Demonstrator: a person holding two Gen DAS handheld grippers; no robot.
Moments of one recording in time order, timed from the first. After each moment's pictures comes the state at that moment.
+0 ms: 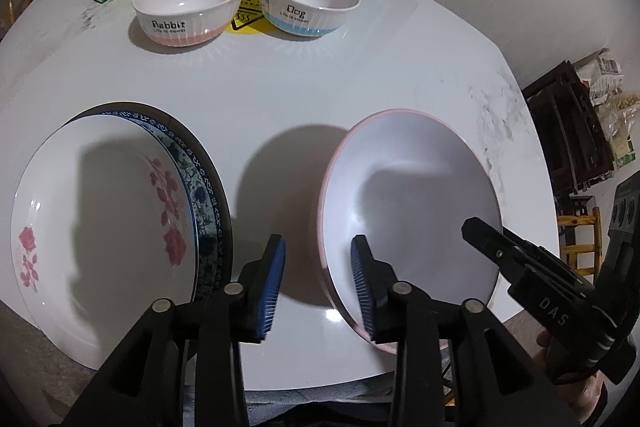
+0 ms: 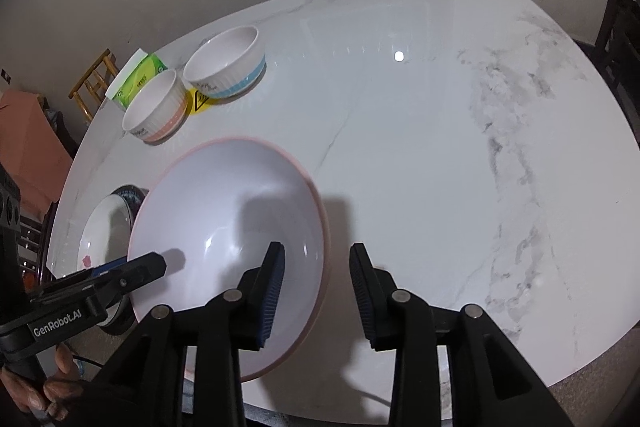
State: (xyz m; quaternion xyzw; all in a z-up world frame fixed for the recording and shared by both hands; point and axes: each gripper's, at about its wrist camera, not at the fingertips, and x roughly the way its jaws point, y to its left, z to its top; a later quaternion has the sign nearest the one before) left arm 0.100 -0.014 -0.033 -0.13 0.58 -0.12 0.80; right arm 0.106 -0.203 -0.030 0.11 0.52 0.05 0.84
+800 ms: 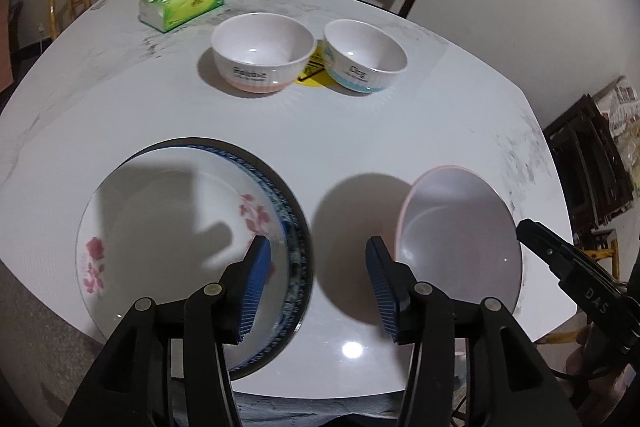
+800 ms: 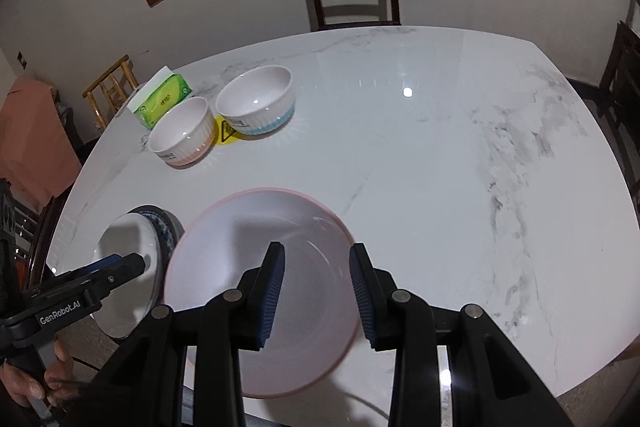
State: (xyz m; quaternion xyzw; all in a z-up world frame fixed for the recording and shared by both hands) left arm 0.088 0.033 -0.008 -0.13 0.52 -0.05 0.84; right arm 0.111 -0.178 0.007 0.08 0.48 0.07 0.87
